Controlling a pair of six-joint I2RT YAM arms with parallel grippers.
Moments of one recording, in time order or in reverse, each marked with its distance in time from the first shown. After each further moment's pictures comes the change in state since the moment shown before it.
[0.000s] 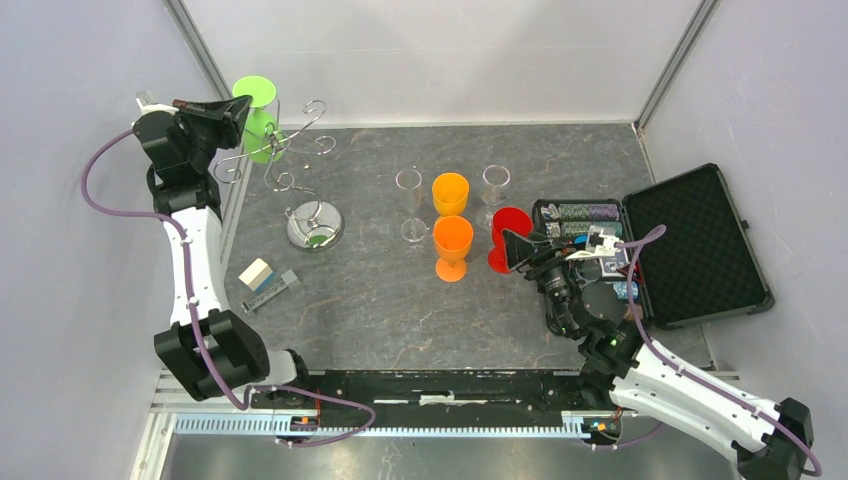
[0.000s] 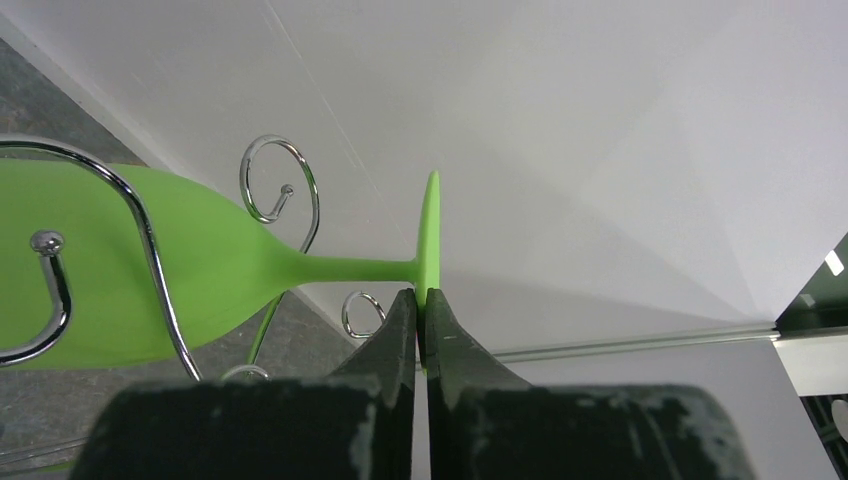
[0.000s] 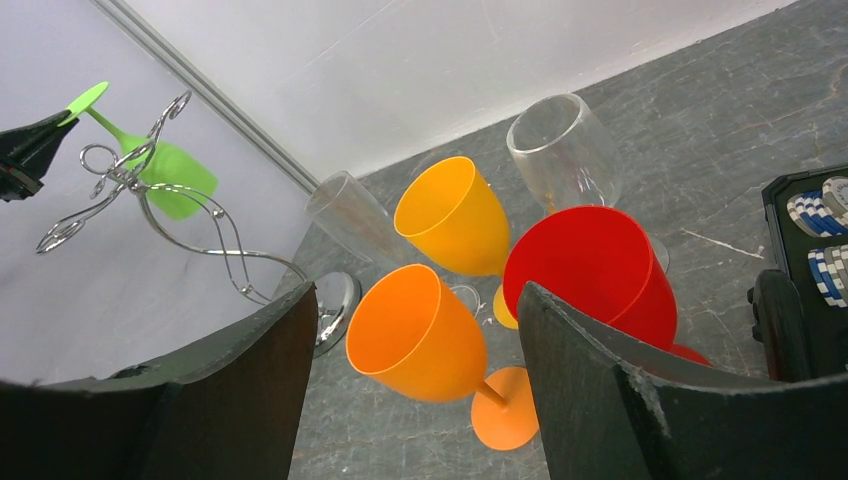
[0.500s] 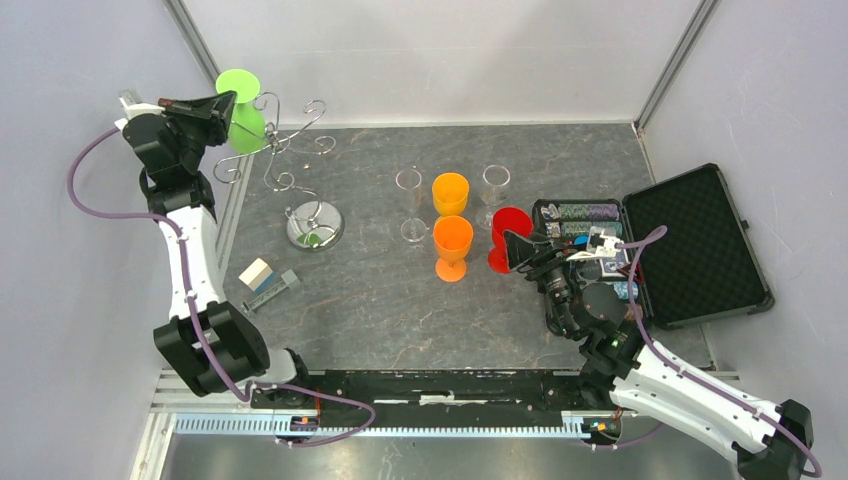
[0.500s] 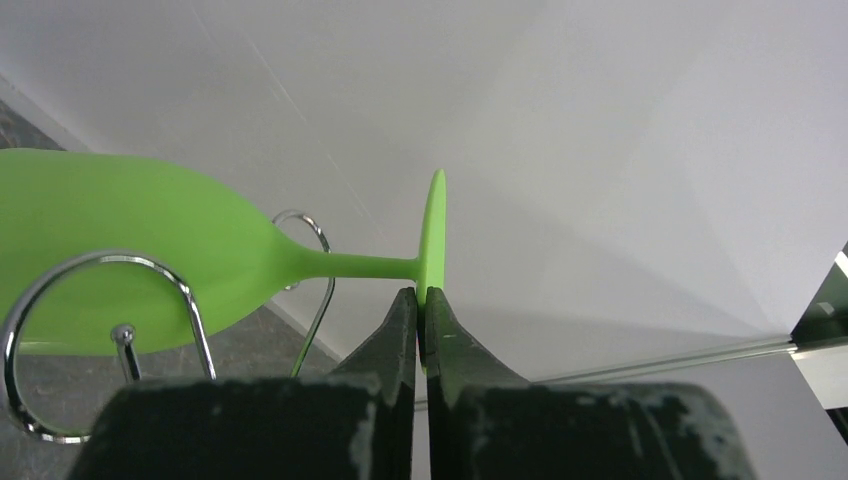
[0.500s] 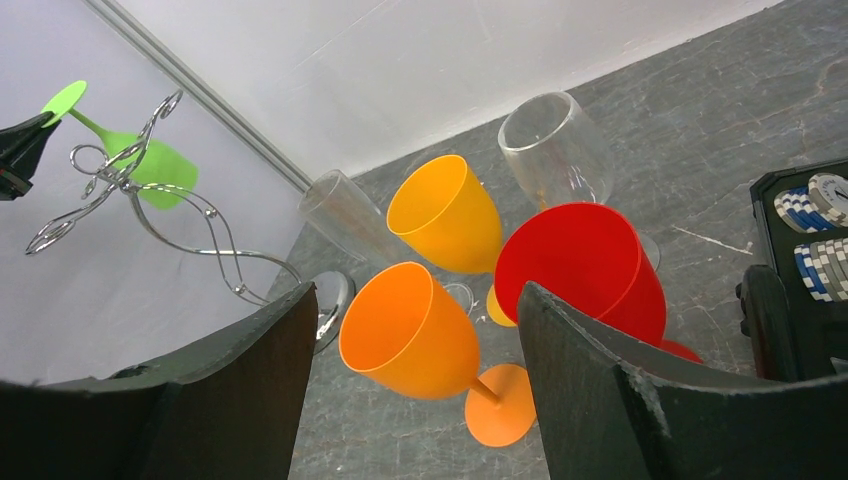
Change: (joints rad) left arm 0.052 0.021 -0.014 0.091 -0.002 0.028; right arm 0.000 -0.013 -0.003 -0.019 0.008 0.000
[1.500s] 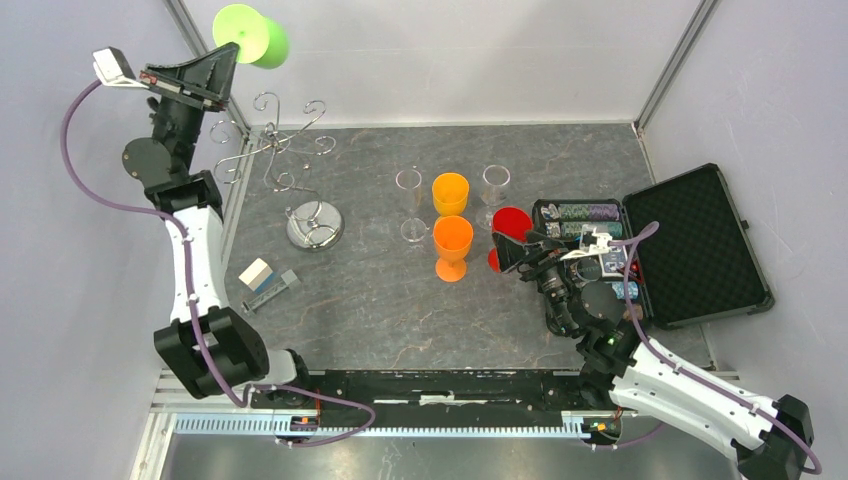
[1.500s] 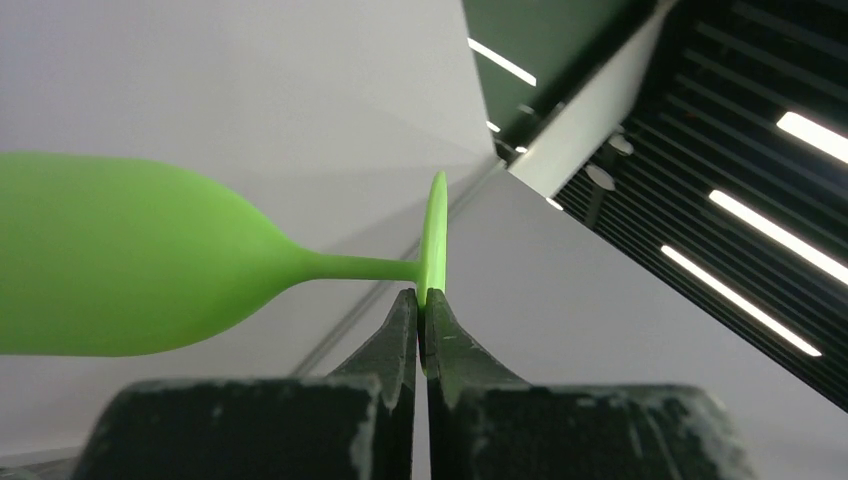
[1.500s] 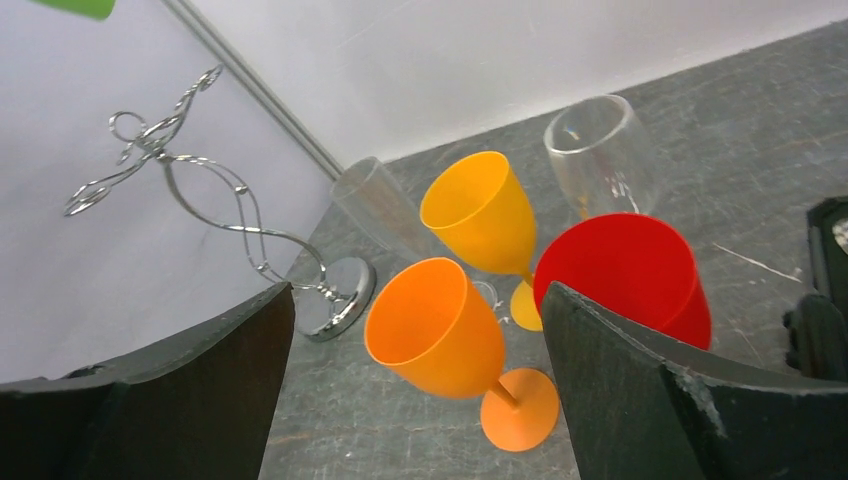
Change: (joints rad) left arm -0.045 -0.009 -0.006 0.776 0.179 -0.327; right arm 0.000 0.031 0.000 0.051 -0.079 -0.039
